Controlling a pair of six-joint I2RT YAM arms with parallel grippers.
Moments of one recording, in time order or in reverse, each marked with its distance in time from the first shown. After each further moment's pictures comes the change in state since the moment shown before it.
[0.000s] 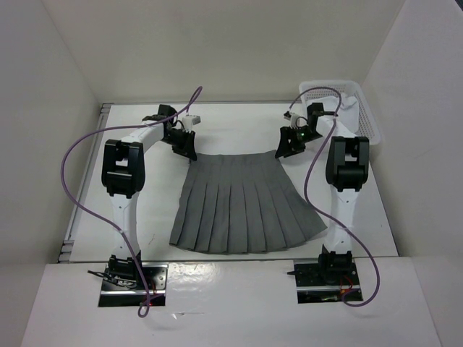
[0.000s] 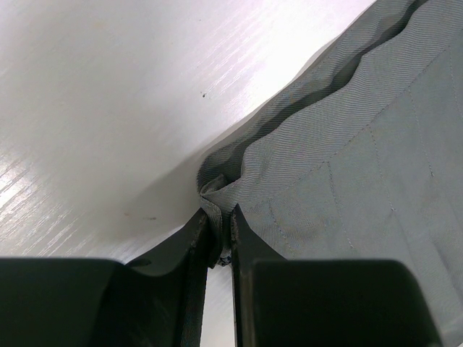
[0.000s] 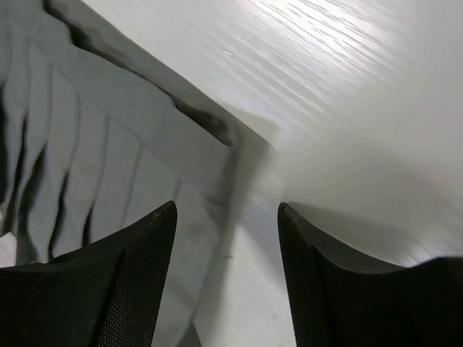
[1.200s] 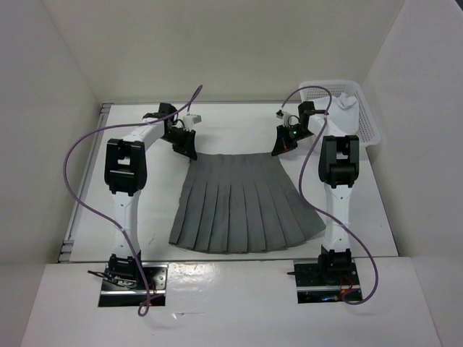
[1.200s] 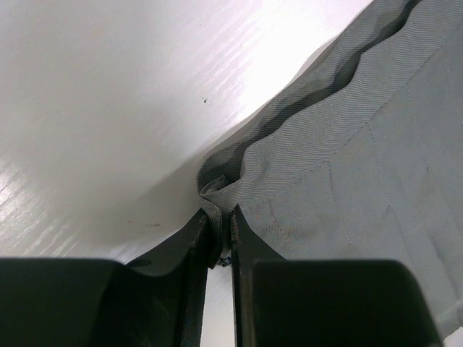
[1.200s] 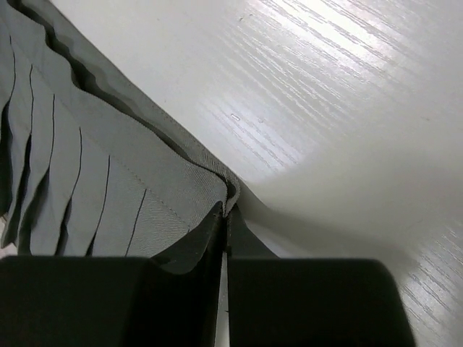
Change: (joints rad) left arm 0.005 0.049 0.080 -0.071 0.020 0.025; right arm 0.050 0.124 0.140 -0.011 -0.029 0.029
